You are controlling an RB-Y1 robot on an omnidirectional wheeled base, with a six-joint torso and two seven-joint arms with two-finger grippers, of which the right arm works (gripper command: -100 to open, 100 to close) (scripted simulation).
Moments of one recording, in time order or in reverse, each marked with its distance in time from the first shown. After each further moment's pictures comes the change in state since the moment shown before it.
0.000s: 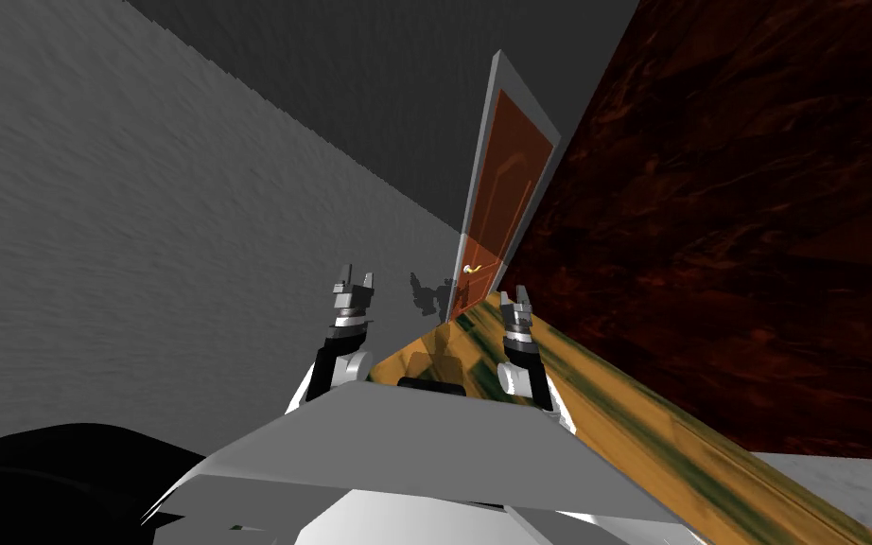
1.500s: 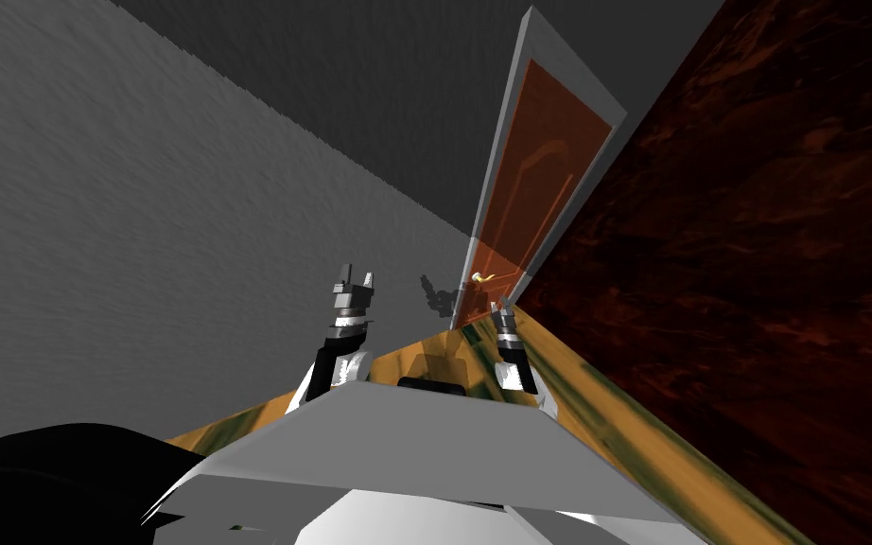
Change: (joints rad) arm -0.133 -0.084 0.009 0.375 -0.005 -0.067 -0.076
